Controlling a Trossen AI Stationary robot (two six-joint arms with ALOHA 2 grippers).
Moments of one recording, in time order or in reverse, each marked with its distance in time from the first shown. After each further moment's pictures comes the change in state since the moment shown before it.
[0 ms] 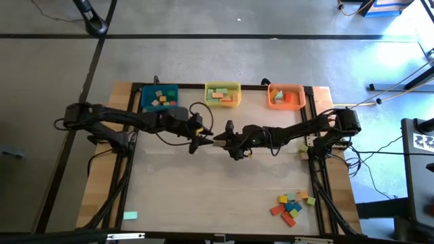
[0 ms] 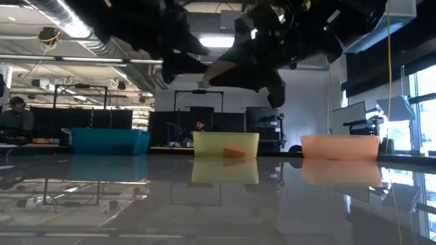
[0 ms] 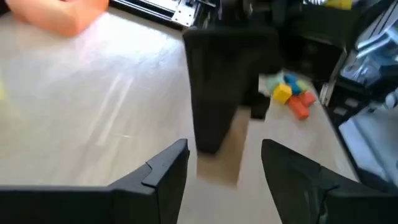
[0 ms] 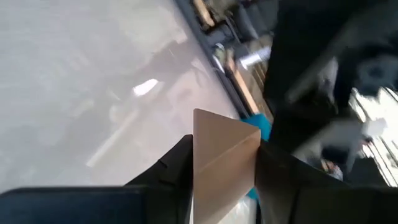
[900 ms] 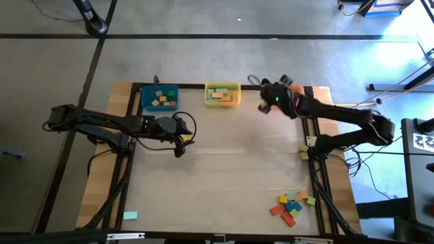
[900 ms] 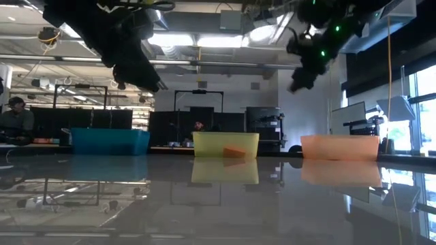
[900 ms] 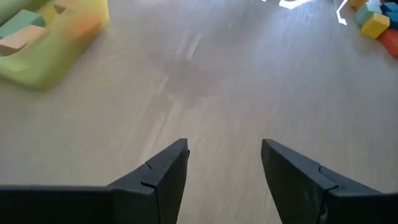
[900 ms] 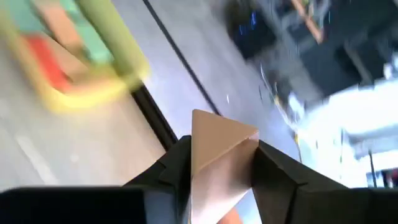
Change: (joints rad) left arm -0.112 -0.250 -0.108 -0.387 -0.358 -0.022; right arm -0.494 -0.458 0.001 -0.784 0.558 0.676
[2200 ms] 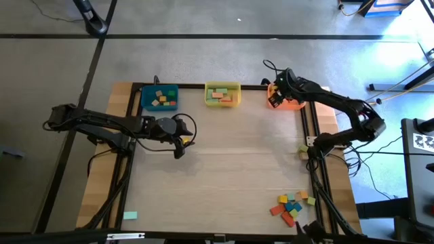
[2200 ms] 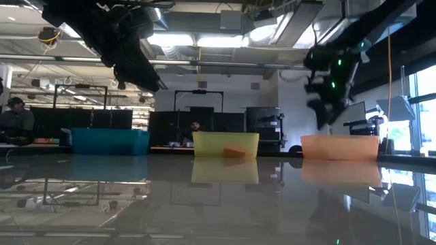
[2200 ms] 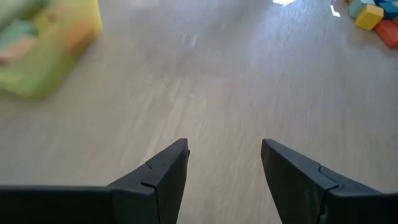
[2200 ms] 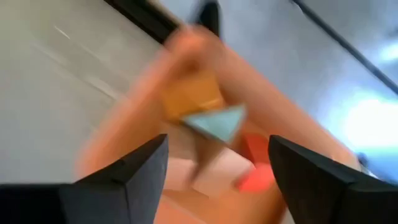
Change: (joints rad) left arm -0.012 0.004 0.000 0.009 0.000 0.046; right arm -0.418 0.143 0.023 -0.247 -0.390 0.290
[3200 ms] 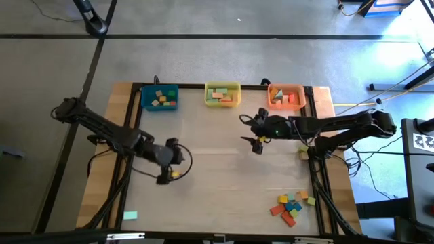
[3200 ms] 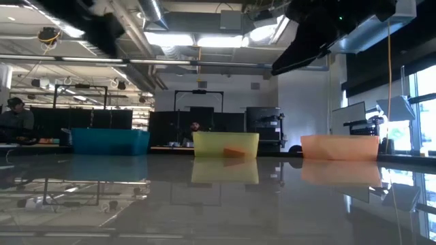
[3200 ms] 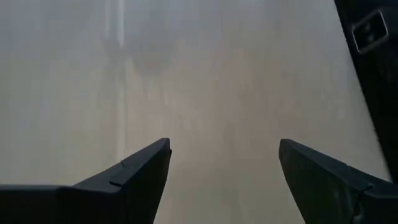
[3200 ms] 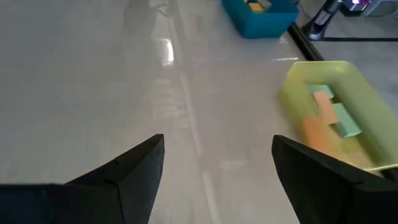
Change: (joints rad) left arm -0.398 0.082 0.252 -0.401 0.018 -0.066; right arm 0.869 -0.152 -0.066 0.324 -0.036 0.049
